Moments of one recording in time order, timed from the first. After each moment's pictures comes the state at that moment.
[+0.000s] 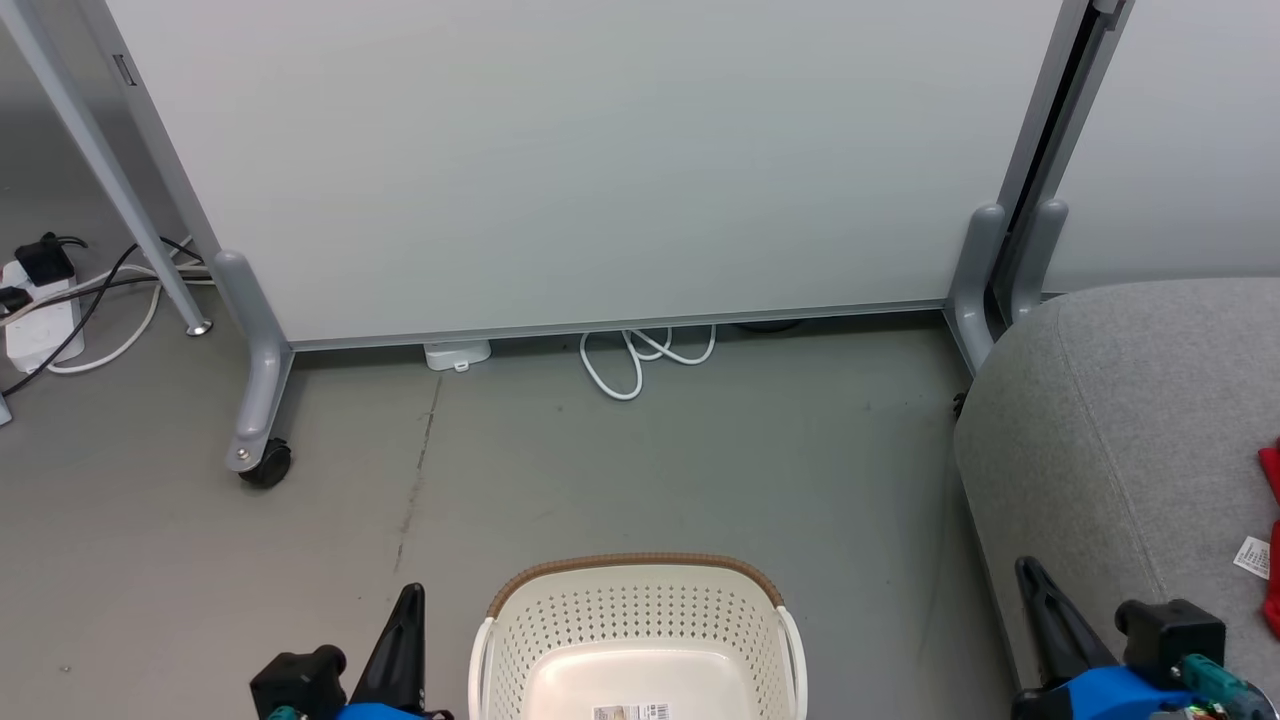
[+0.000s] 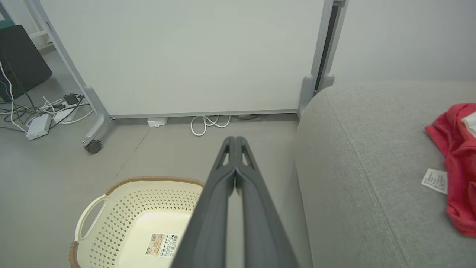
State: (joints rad) left arm 0.00 0.06 -0.14 0.46 -0.33 -0.13 -0.24; right arm 0.06 -0.04 -0.08 0.18 0.08 0.13 -0.04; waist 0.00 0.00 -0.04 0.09
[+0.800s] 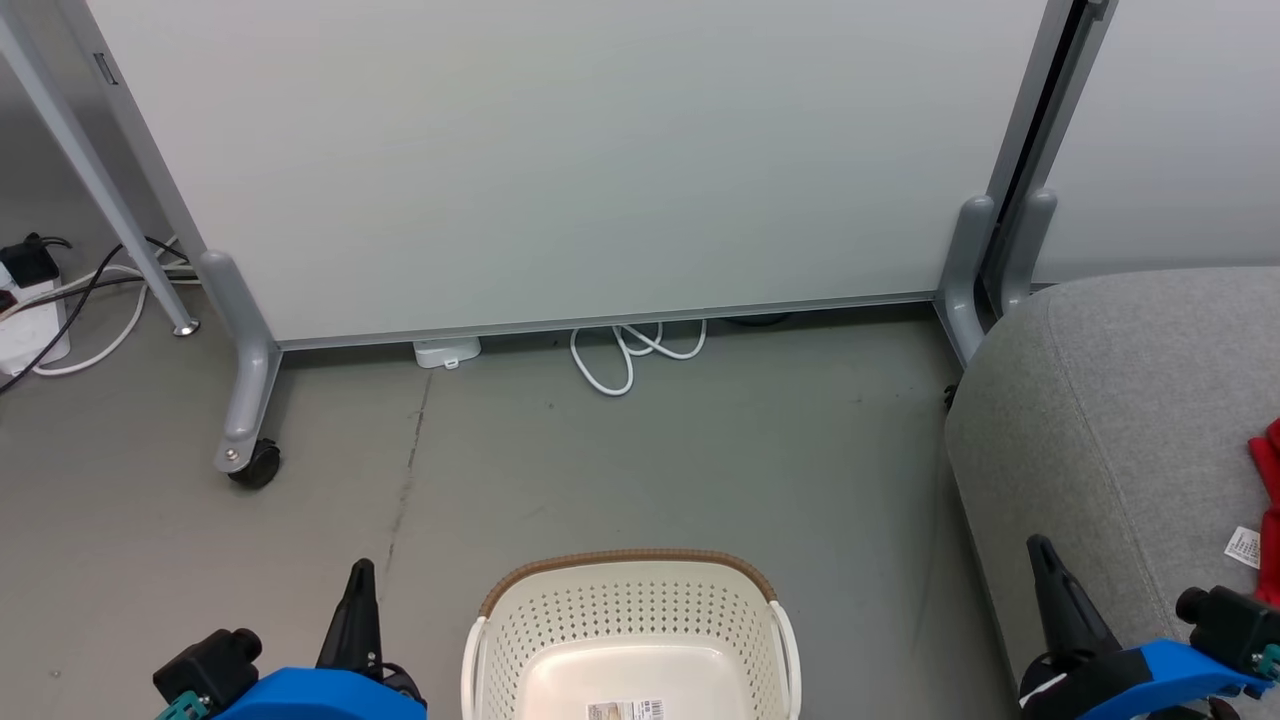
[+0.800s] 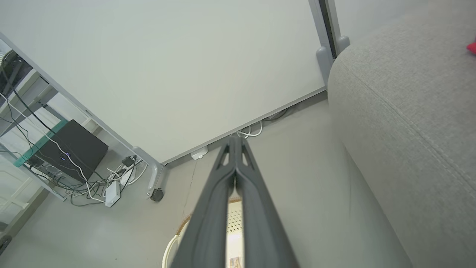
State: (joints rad) left arm -0.02 0.06 -0.07 0.40 -0.72 -0.13 -0.14; right arm 0.02 -0.04 -0.09 0.19 0.54 0.13 0.00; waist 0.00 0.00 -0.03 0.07
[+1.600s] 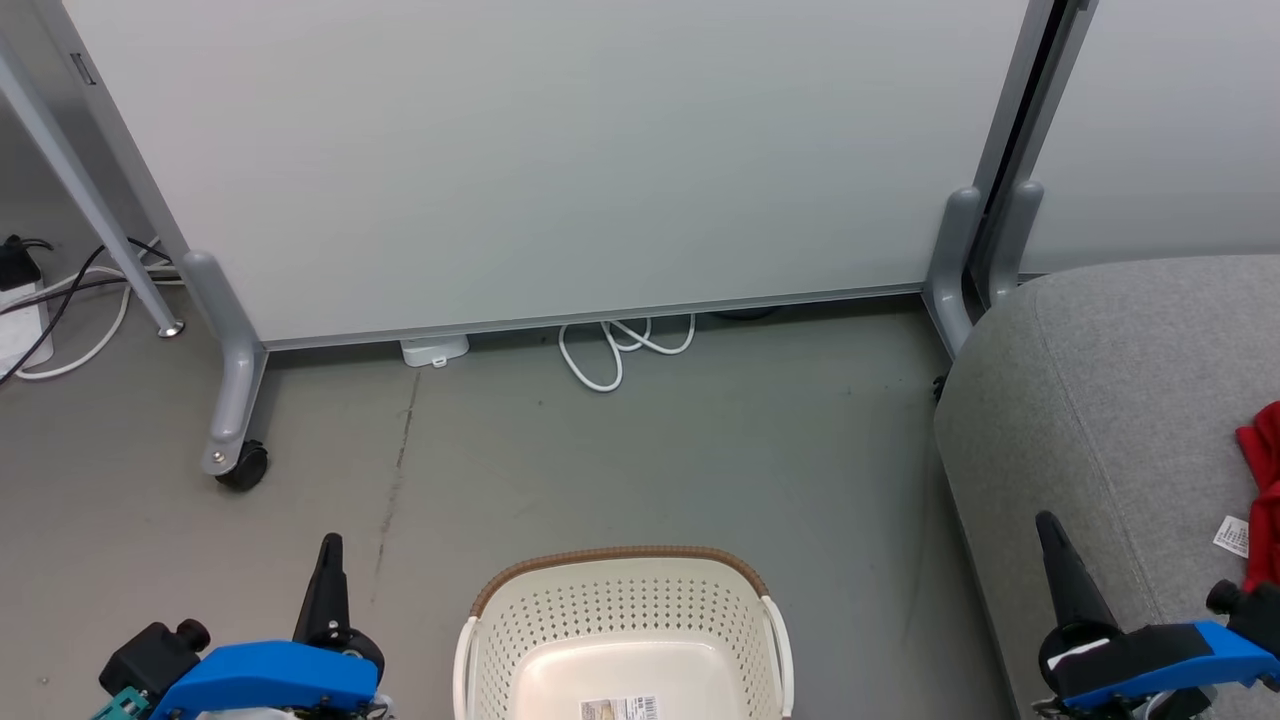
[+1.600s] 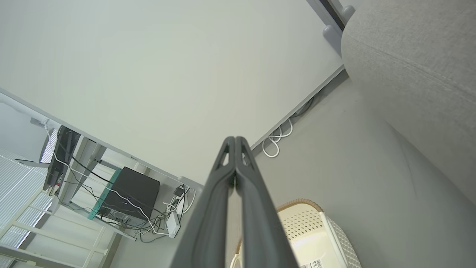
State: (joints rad) left arm -0.05 0.06 -0.01 0.35 -1.01 -0.13 -0.05; right arm -0.02 -0.04 -0.10 0.21 0.89 0.13 0.04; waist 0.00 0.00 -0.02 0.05
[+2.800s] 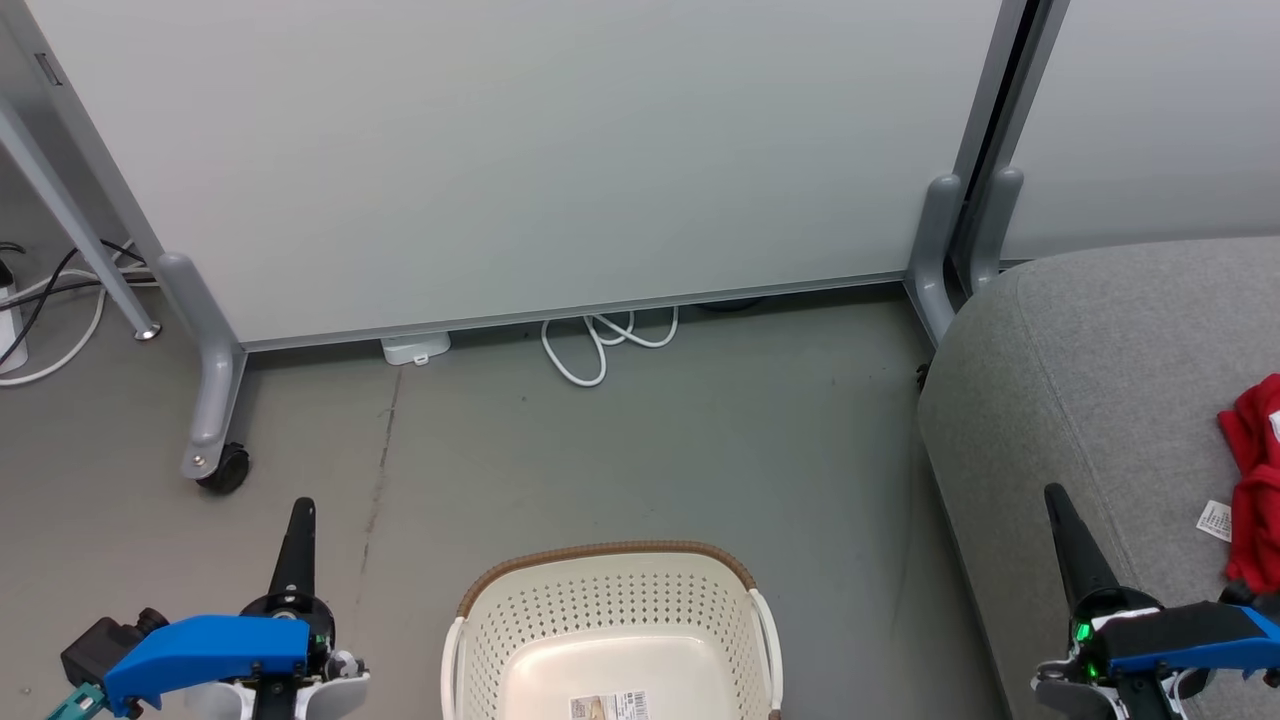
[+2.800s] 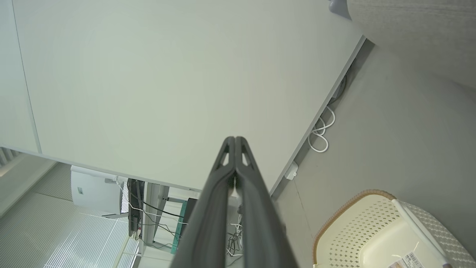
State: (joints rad) left arm -0.08 0.05 0.06 0.29 -1.34 -0.13 0.04; right arm -0.06 -0.05 -0.11 0.23 1.29 0.13 0.08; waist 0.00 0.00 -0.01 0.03
